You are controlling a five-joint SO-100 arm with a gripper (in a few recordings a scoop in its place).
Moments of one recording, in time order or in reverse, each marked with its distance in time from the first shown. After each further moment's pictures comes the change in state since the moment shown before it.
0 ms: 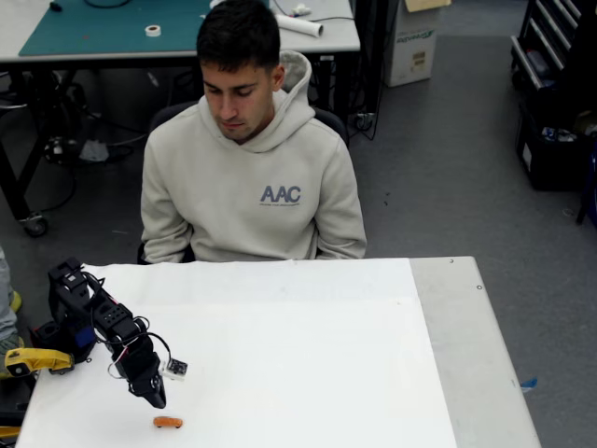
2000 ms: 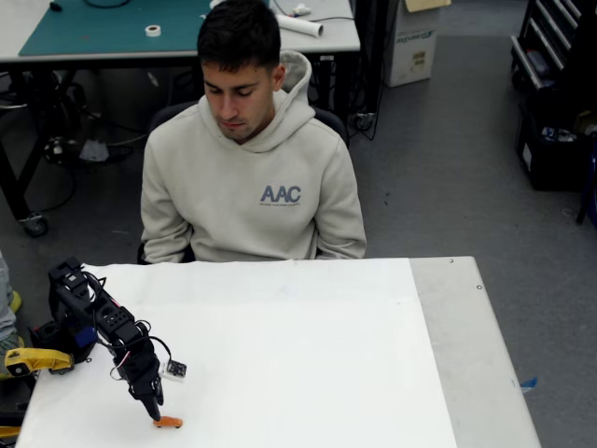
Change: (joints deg) arm -1.6 -0.2 5.2 -0.1 -0.2
